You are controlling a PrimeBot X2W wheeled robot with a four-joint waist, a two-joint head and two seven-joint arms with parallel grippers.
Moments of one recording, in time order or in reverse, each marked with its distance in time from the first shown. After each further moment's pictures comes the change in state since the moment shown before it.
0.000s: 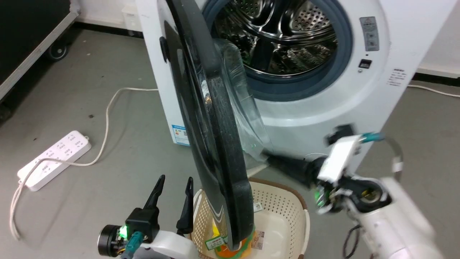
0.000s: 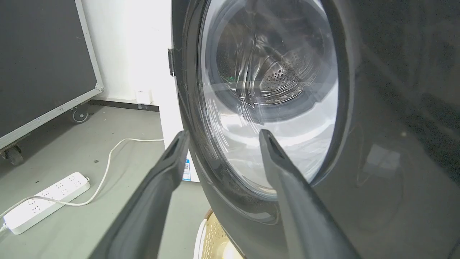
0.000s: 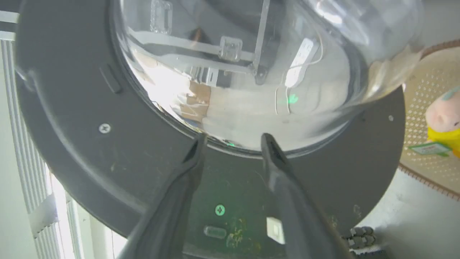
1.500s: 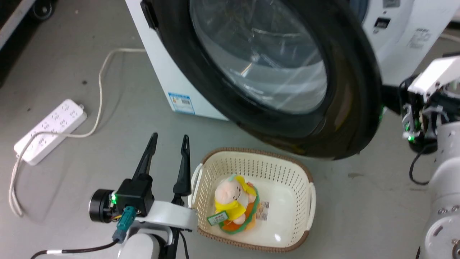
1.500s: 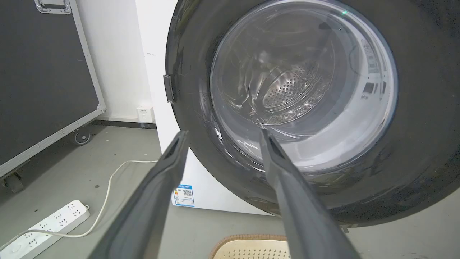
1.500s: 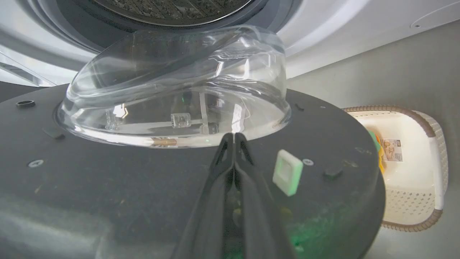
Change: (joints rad) left arm -0.112 0.000 0.011 -0.117 0.012 0.032 0.000; right arm -0.505 0.028 -1.108 0.342 -1.045 0.000 0.262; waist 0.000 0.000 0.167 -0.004
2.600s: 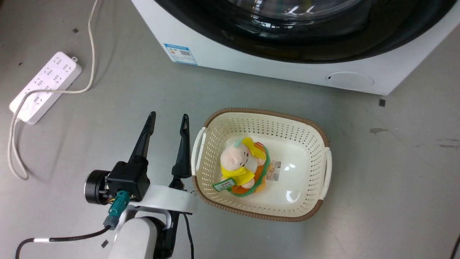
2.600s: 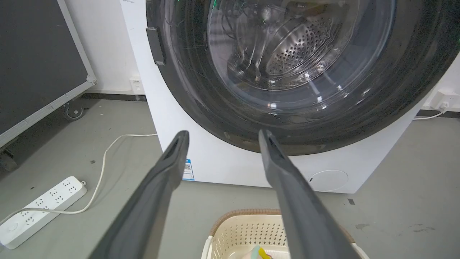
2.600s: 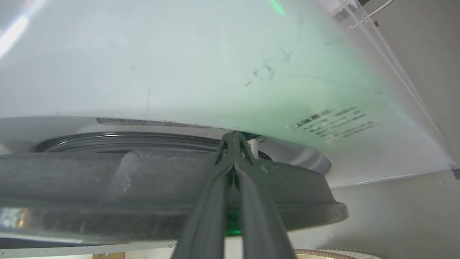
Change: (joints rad) left arm -0.051 0.000 0.004 -0.067 -0.016 -0.007 0.046; right arm -0.255 -0.083 0.092 -0.078 -0.094 -0.001 -0.399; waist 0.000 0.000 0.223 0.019
